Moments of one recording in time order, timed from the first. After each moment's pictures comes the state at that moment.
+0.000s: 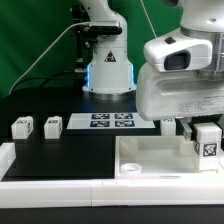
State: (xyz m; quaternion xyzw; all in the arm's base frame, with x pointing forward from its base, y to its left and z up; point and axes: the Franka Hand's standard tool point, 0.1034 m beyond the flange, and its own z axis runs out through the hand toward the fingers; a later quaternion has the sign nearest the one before) arm 0.619 0.114 0.075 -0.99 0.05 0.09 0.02
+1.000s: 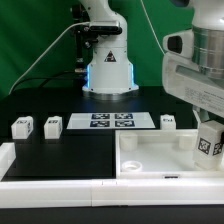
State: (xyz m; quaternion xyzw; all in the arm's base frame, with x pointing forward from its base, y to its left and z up) arm 0.620 0.134 0.075 -0.84 0.54 0.08 -0.02
